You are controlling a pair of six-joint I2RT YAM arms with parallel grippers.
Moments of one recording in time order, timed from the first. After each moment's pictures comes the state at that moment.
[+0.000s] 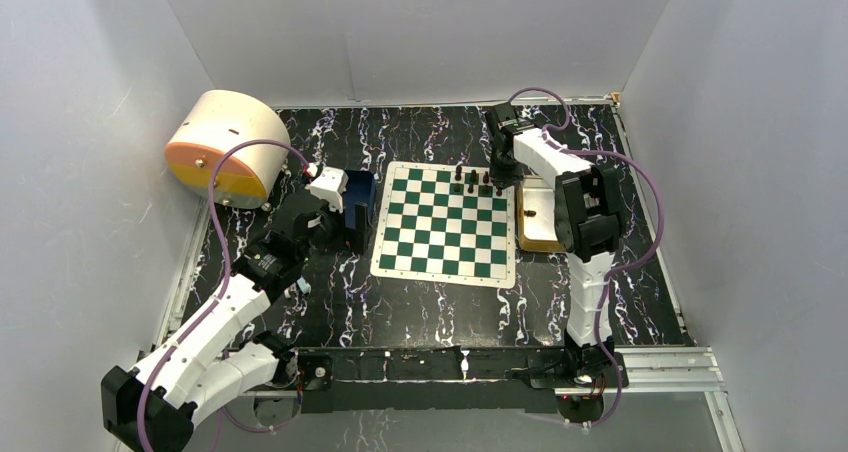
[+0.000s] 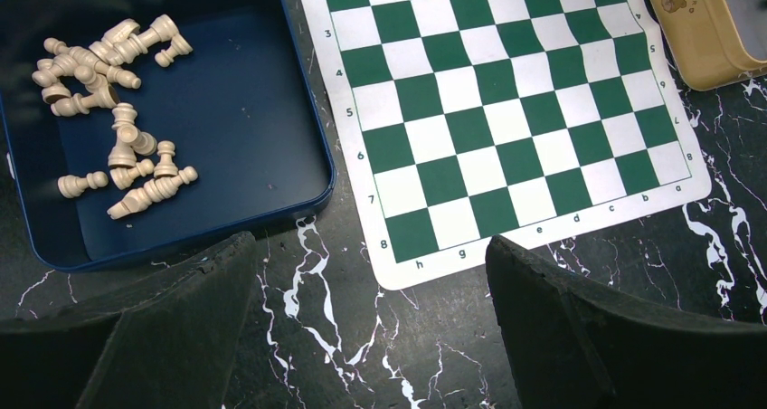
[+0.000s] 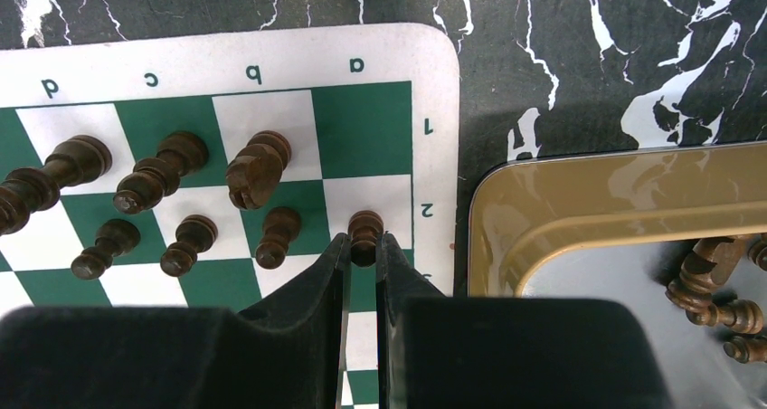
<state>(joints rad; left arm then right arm) -0.53 0.88 0.73 -0.37 -0.07 -0.20 0.34 2.13 1.70 -0.77 0.19 0.43</state>
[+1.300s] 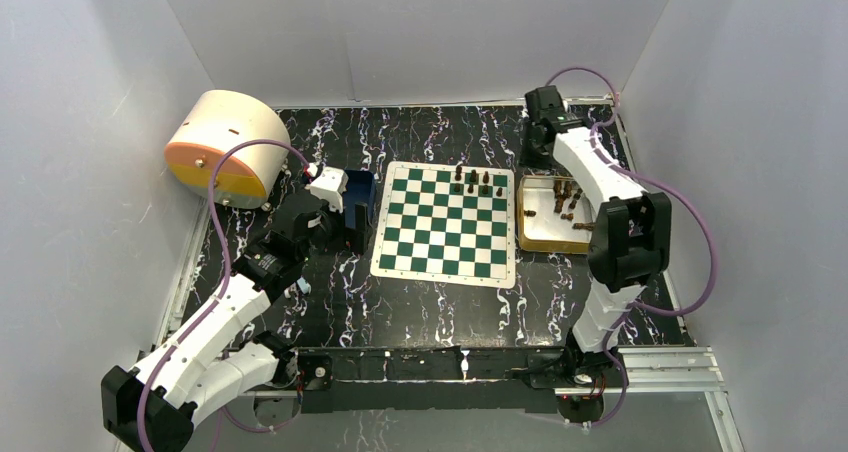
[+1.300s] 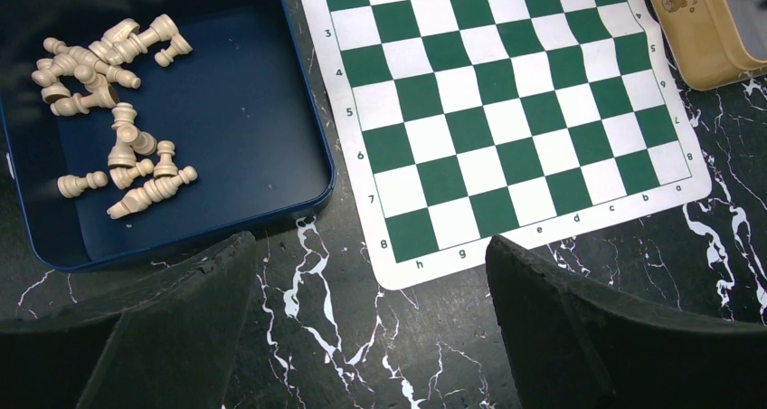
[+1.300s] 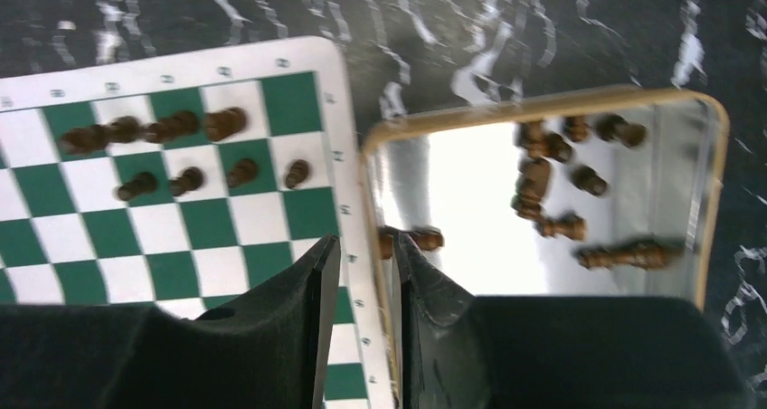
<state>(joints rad) -0.53 0.88 0.73 -0.37 -0.07 -0.20 0.27 1.84 1.61 -0.79 0.19 0.39</state>
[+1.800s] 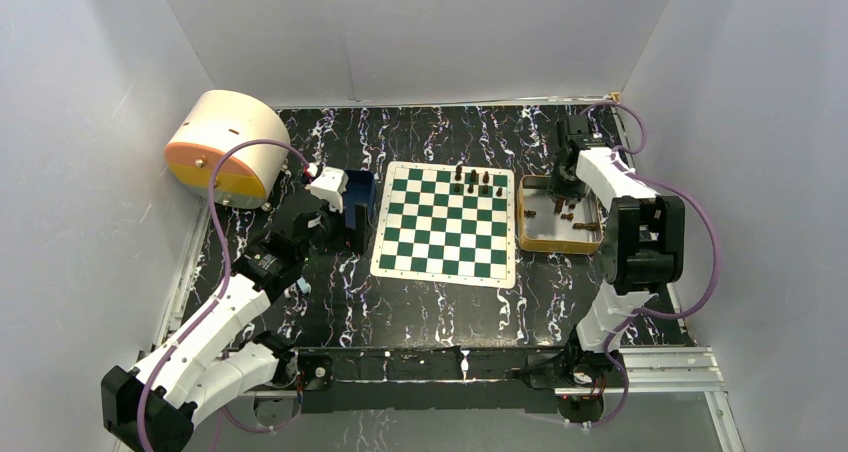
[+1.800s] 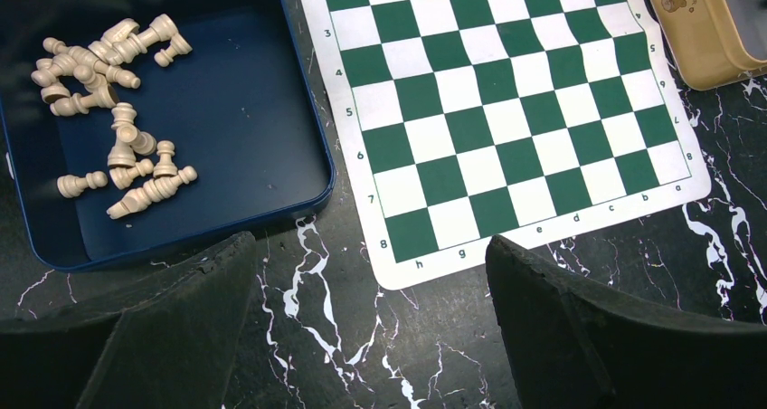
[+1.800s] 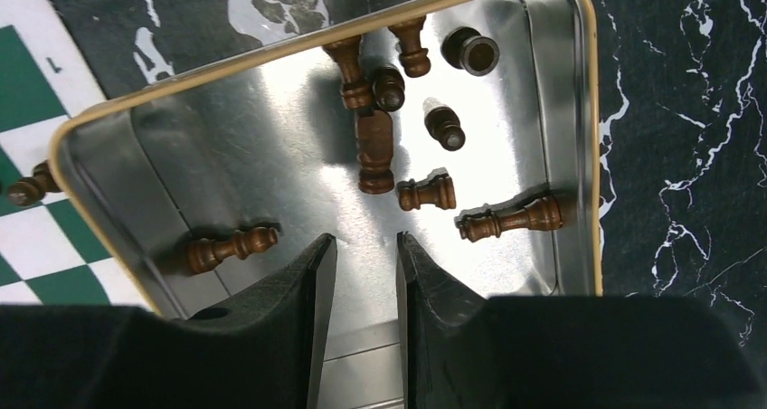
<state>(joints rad) -0.53 0.88 0.73 -0.37 -0.07 -0.20 0.08 1.77 1.34 -0.73 0.21 0.34</state>
